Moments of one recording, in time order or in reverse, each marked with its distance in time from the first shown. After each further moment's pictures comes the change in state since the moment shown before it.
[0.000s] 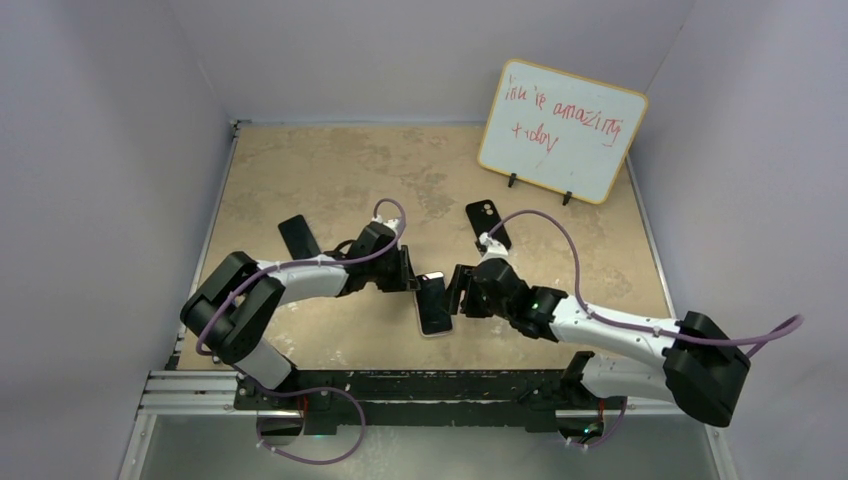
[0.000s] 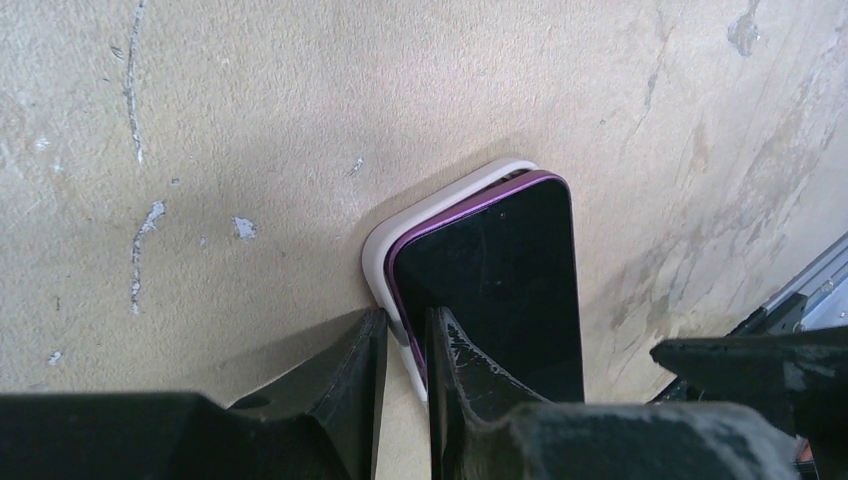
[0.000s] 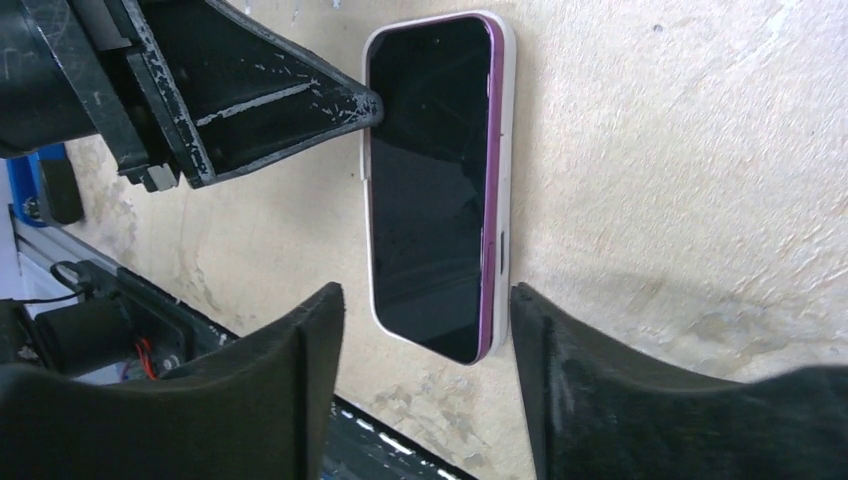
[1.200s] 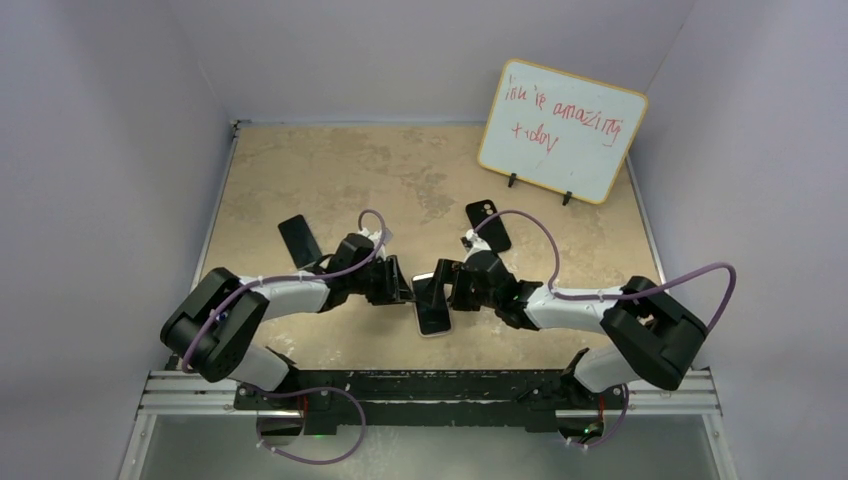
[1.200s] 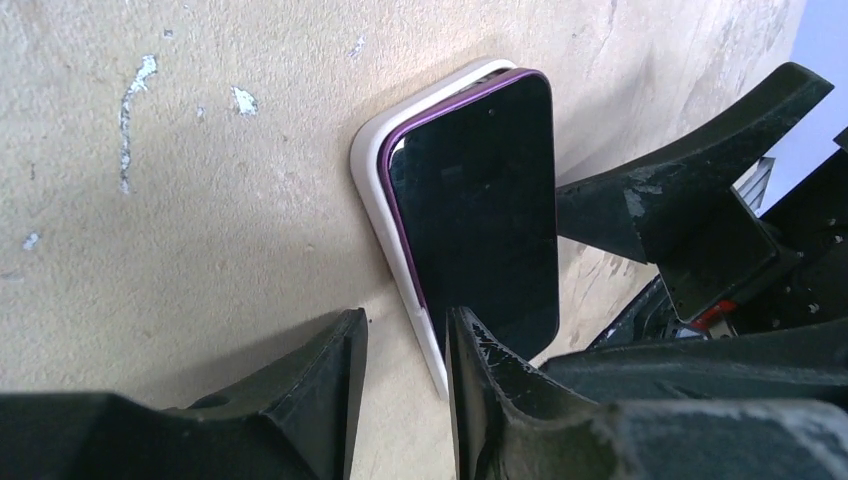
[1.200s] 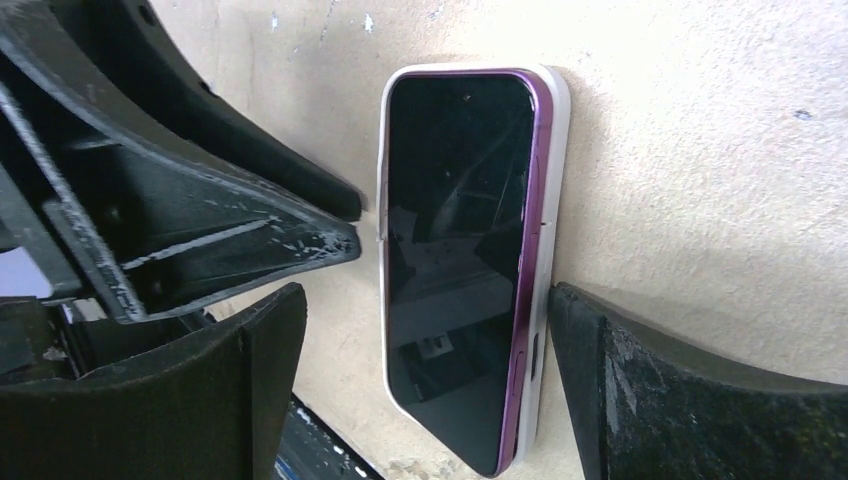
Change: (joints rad) left arm 0.072 -0.134 -0.184 0.117 0.181 -0.053; right arm -0.084 0.282 -0.016 0.353 -0.197 -0.028
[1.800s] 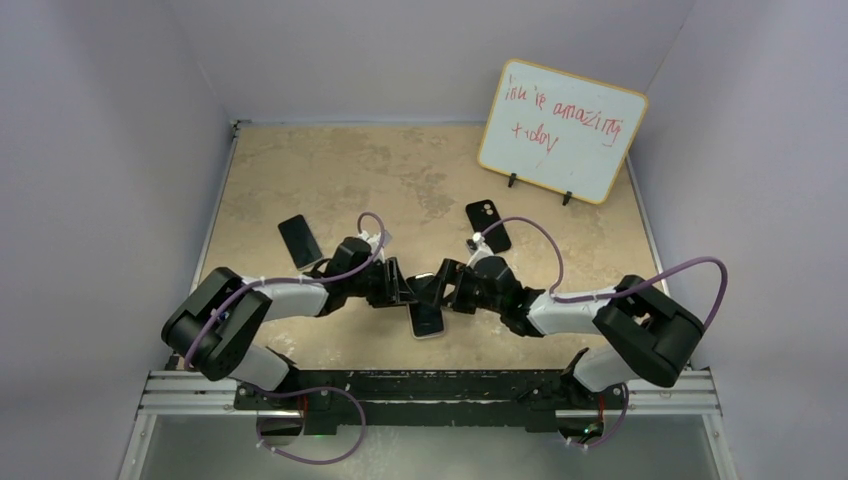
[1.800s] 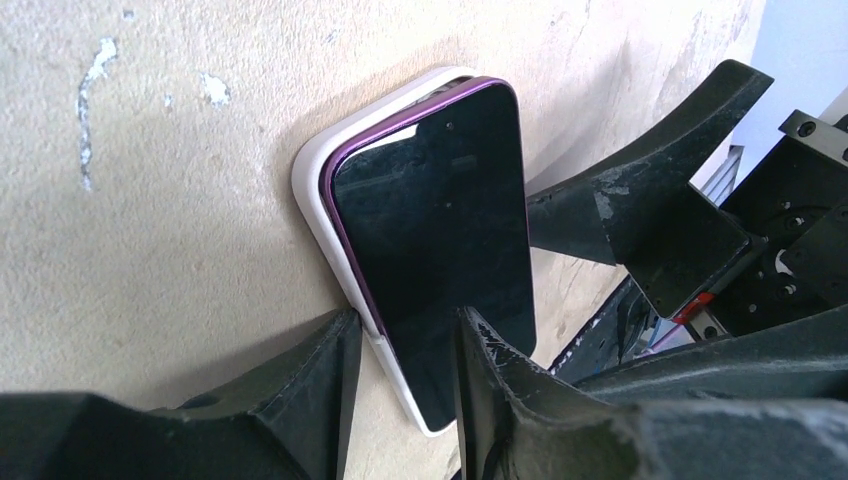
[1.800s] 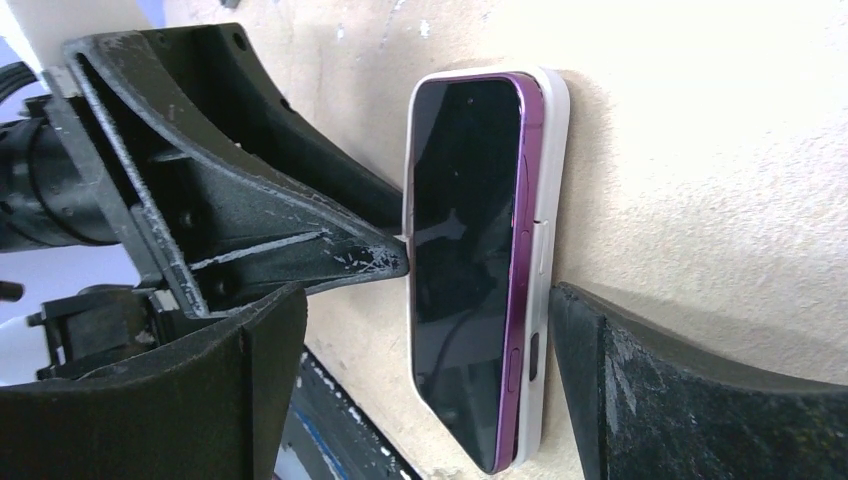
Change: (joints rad) left arm 0.000 0.036 -0.041 0.116 0.053 -0.036; right arm -0.013 0.027 -0.084 0.230 -0.058 0.115
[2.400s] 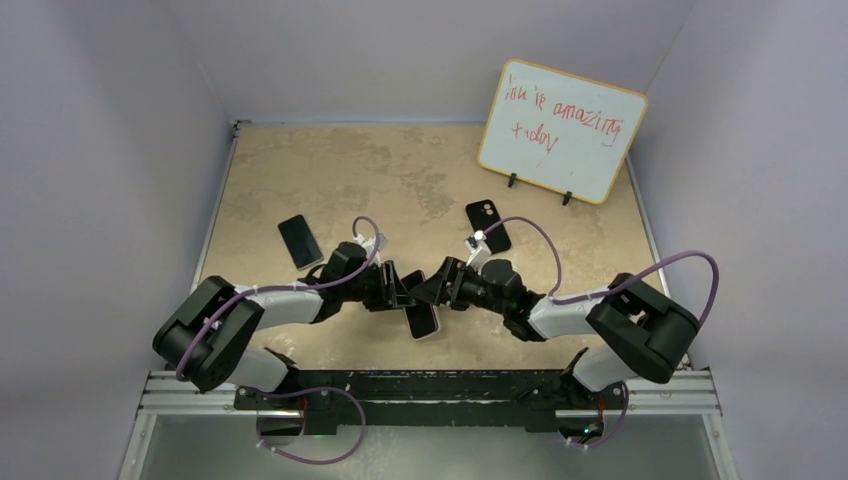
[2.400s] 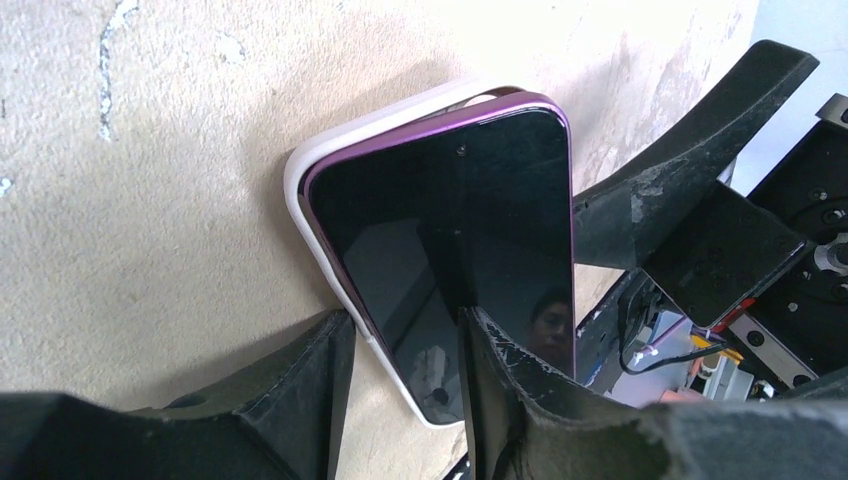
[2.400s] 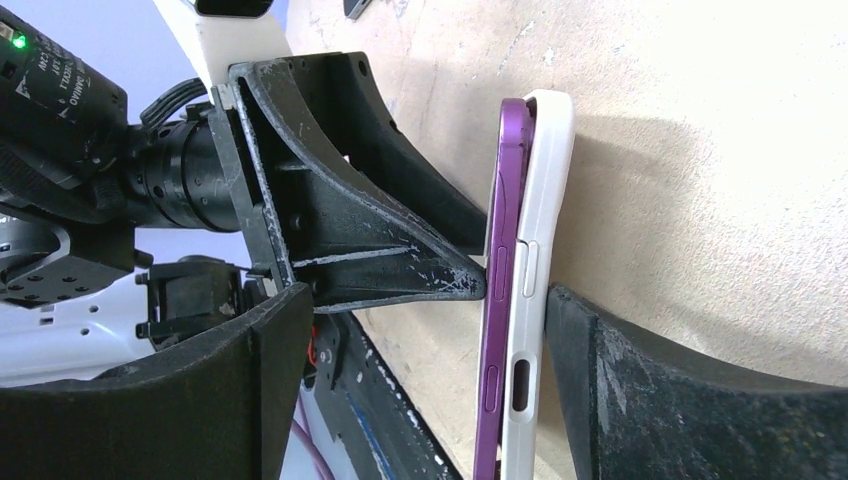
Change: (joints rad) left arm 0.000 -0.064 -0.056 0.014 -0.006 -0.010; right arm -0.002 0.023 -0.066 0.293 -0.079 0.045
